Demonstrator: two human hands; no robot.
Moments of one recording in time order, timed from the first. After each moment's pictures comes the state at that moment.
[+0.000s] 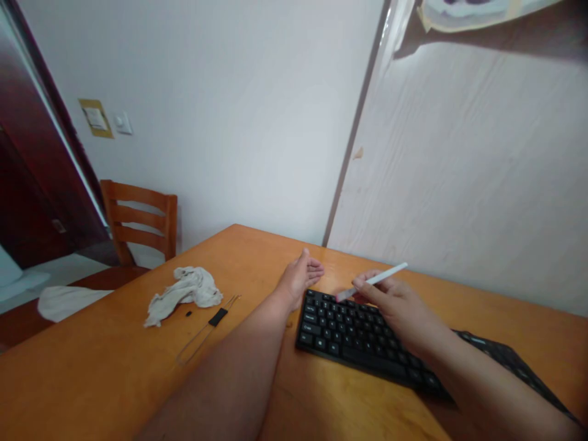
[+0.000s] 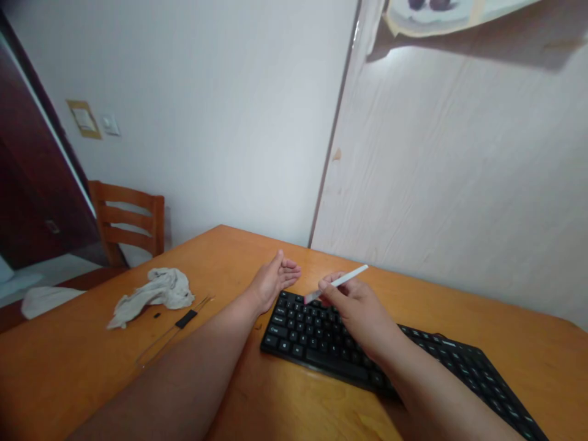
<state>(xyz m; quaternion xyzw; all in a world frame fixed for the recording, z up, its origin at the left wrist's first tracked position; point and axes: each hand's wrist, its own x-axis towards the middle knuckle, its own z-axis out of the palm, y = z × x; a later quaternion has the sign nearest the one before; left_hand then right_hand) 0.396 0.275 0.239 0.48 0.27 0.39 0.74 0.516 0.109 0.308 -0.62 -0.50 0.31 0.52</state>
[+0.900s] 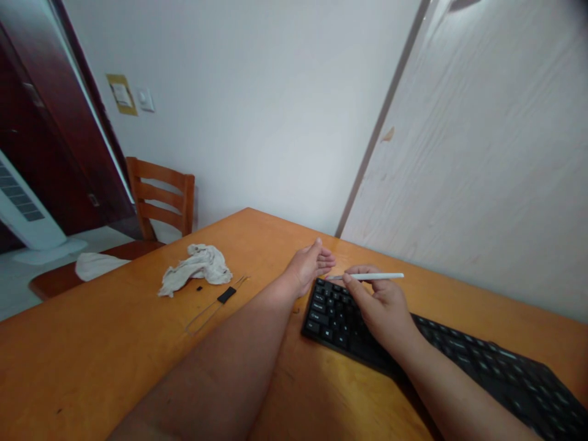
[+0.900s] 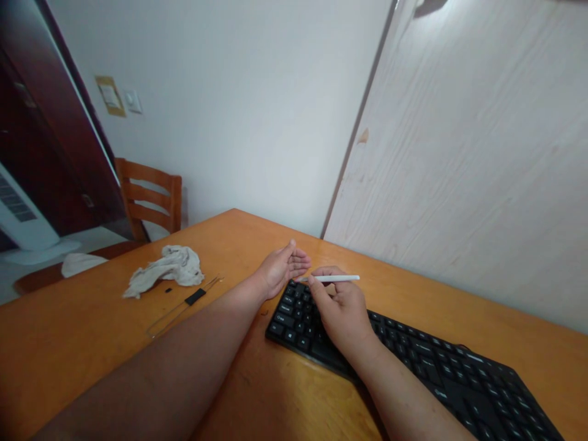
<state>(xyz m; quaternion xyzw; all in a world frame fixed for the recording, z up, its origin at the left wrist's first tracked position) 0.396 0.277 0.237 0.45 0.26 0.39 0.76 0.499 0.133 0.270 -0.61 -0.60 0.09 0.51</state>
